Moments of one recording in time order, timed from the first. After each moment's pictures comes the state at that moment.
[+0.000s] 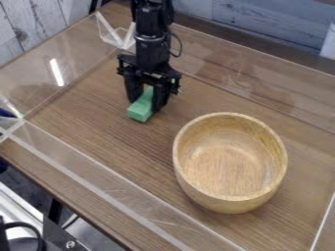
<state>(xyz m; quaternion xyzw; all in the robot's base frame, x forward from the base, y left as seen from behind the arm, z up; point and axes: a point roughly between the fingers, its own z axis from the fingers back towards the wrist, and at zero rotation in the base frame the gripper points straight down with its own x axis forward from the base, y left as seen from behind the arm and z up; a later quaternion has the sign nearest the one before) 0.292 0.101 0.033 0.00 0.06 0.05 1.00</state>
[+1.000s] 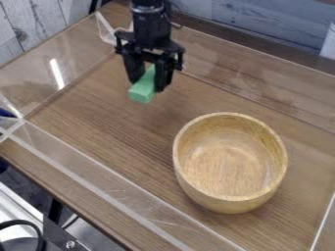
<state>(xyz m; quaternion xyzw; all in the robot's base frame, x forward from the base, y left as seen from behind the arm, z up) 0.287 0.083 0.087 -0.02 0.02 0.05 1.00</state>
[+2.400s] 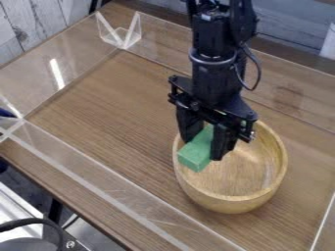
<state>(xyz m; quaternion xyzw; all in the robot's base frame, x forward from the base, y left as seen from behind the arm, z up) 0.222 -0.045 0.087 -0.04 0.04 -0.08 1.00</state>
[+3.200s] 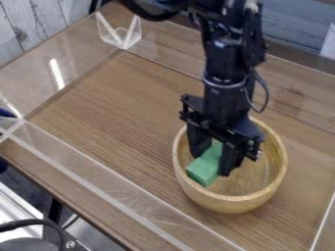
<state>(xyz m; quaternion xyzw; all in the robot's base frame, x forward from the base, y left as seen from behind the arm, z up) 0.228 -0.056 0.059 -0.04 0.05 -0.10 0.99</state>
